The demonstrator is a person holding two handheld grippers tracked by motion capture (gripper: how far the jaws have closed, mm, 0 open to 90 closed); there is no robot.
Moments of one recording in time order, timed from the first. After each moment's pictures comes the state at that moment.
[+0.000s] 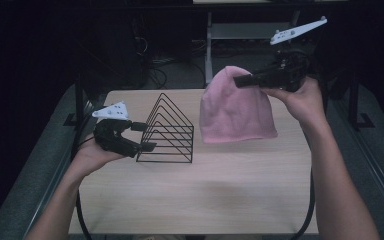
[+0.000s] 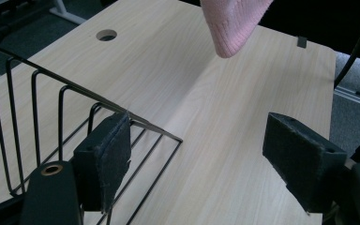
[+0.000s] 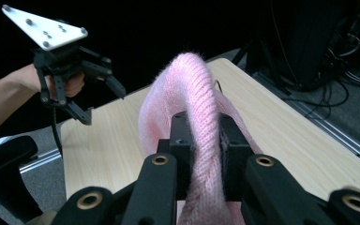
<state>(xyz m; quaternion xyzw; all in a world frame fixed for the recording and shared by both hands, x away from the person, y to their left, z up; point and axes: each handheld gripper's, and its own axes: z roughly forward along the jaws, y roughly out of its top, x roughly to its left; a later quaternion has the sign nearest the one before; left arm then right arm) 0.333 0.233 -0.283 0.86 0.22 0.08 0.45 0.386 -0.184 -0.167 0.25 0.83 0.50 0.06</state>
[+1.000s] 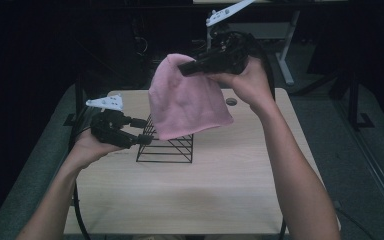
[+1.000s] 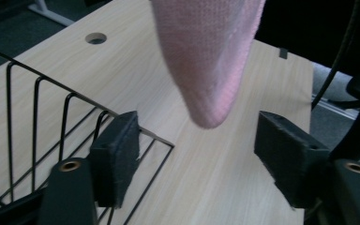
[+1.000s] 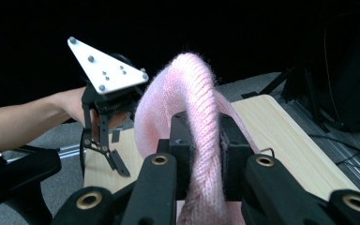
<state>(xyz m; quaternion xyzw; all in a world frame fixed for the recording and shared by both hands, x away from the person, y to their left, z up) 0.350 0.242 -0.277 0.86 0.22 0.03 0.46 0.401 -0.075 -0.133 0.16 0.84 0.51 0.03</state>
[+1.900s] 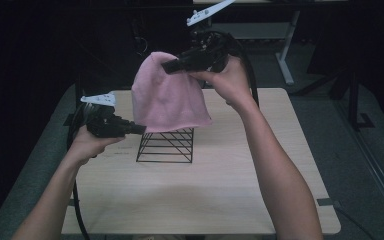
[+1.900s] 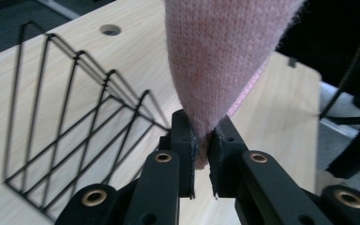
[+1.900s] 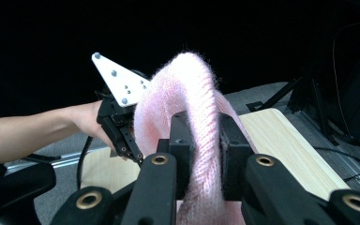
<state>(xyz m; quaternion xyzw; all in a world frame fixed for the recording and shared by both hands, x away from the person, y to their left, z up) 0.373 0.268 -0.294 0.84 0.26 0.03 0.47 0.418 -0.043 -0.142 0.15 0.84 0.53 0.03</state>
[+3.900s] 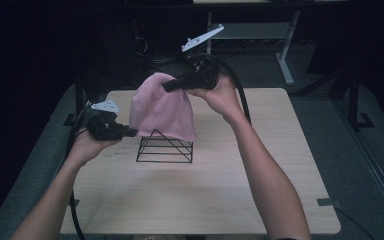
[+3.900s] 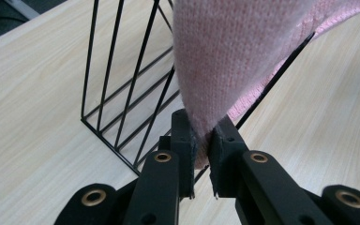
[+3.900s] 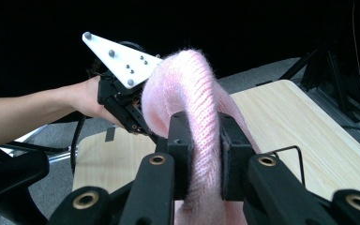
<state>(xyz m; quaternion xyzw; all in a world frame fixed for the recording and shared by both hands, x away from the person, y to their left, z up) 0.387 0.282 -0.330 0.87 0.31 0.09 0.37 0.439 -0.030 -0.205 0.17 0.85 0.51 -0.01</state>
